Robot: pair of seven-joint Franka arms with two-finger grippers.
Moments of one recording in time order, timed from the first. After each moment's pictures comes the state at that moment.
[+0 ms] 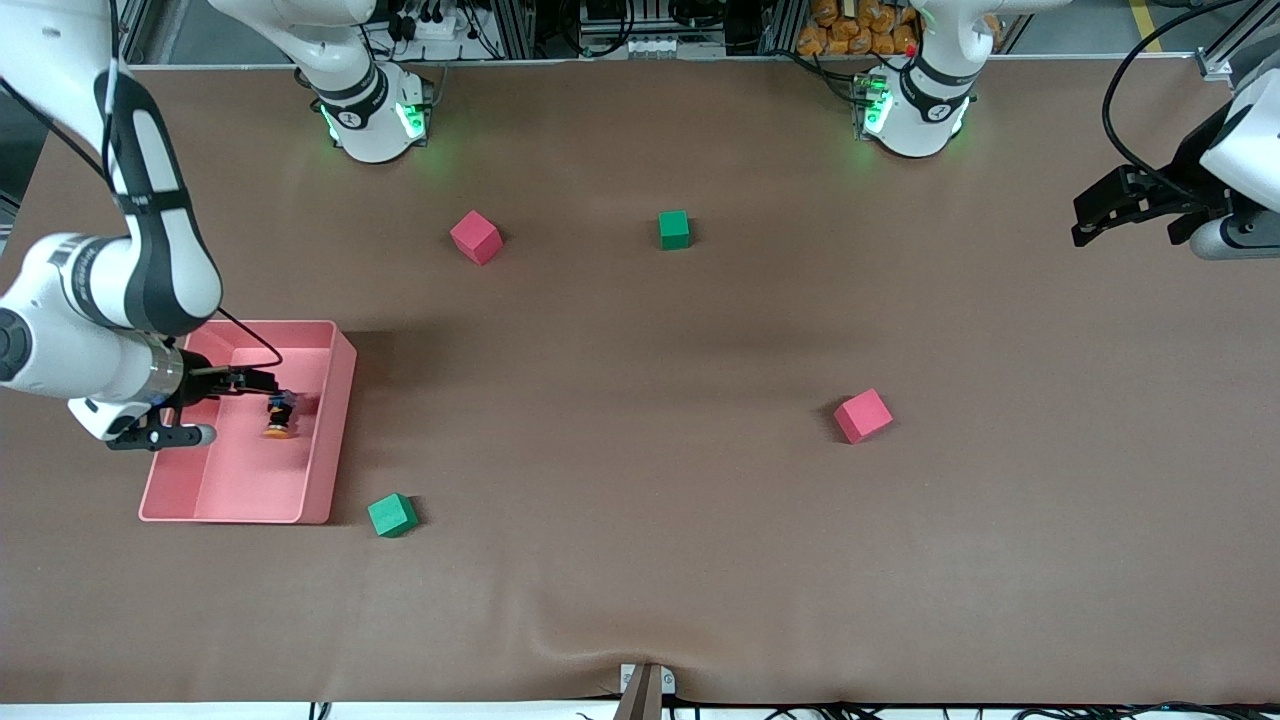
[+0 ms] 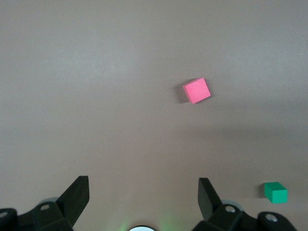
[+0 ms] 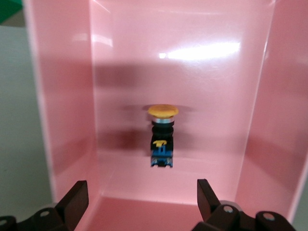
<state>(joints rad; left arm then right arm) 0.00 0.00 -0.12 -1.47 0.01 1.45 -0.12 -0.12 0.40 -0.03 -1.88 0.06 2.11 -0.22</state>
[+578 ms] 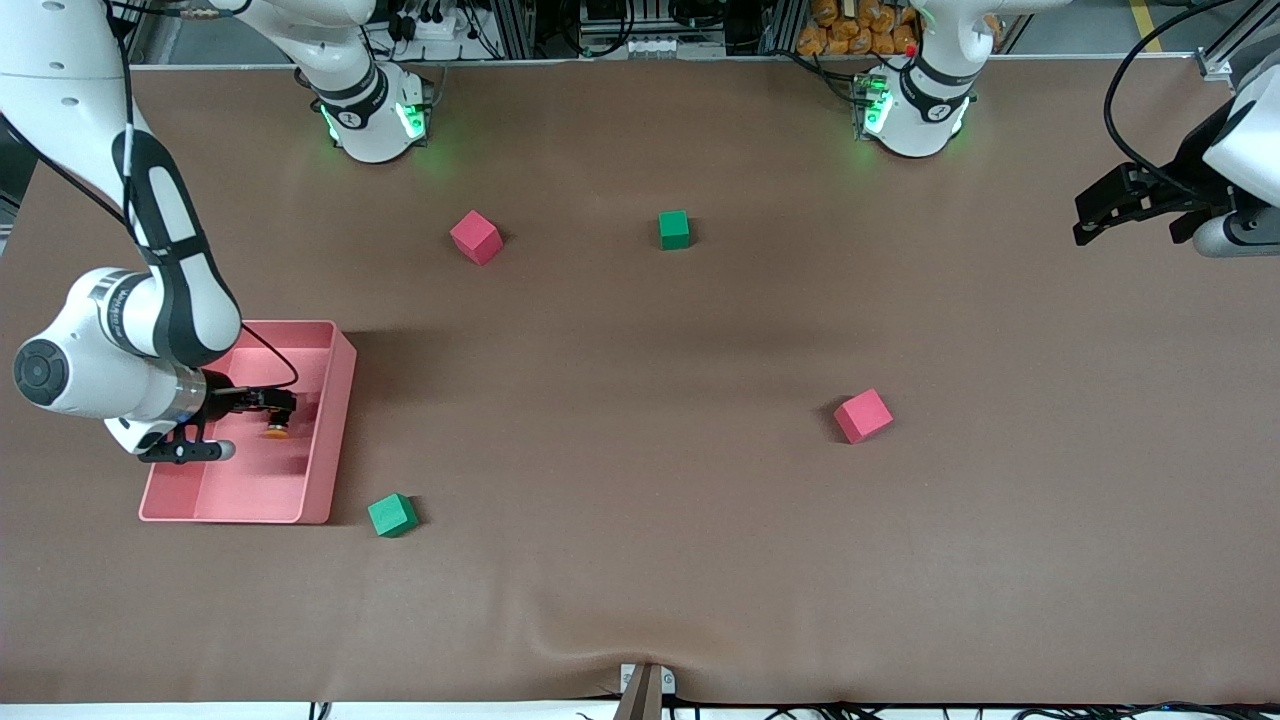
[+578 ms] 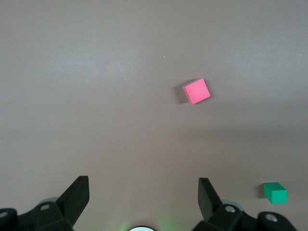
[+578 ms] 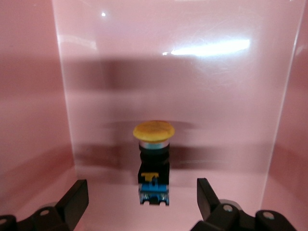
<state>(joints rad) 0.00 0.00 -0.12 -1.47 0.01 1.45 -0.12 -0.14 0.51 -0.03 -1.88 0.10 2.22 -0.24</state>
